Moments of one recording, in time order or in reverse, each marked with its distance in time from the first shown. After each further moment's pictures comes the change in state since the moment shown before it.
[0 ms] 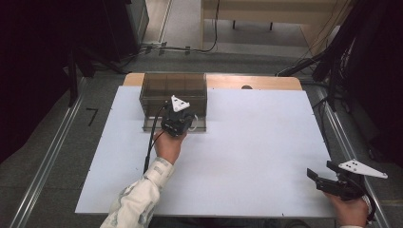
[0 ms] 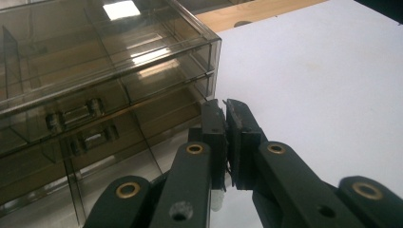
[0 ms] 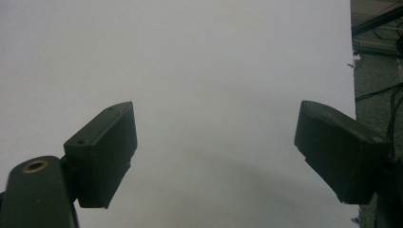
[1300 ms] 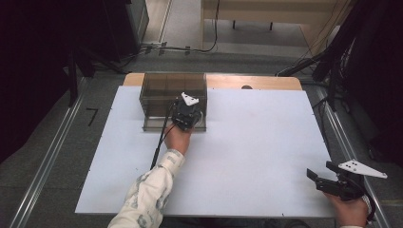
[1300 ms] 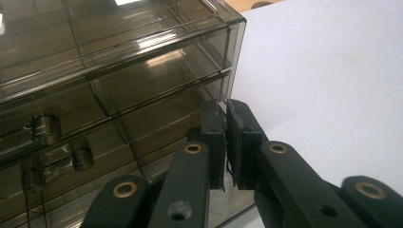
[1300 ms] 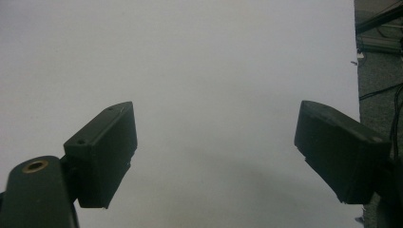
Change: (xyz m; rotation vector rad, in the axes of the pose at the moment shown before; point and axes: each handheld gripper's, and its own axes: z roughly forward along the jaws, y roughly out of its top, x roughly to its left) left arm 0.001 -0.001 0.054 0.061 0.041 -0.006; right arm -0.001 -0.001 0.001 0.005 0.009 0.002
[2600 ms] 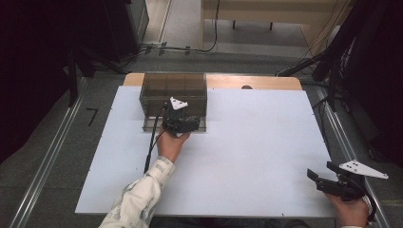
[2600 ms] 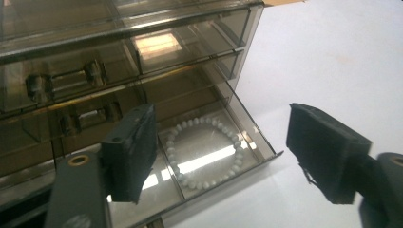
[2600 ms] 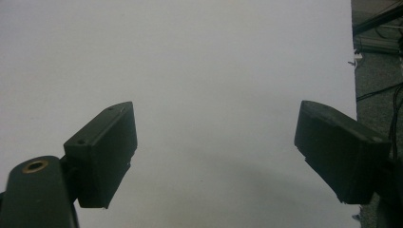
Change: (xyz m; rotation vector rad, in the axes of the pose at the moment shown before) left arm 0.014 -0.018 -0.027 -0.015 -0.029 -0.090; right arm 0.000 0.000 -0.002 -0.006 -0.002 0.004
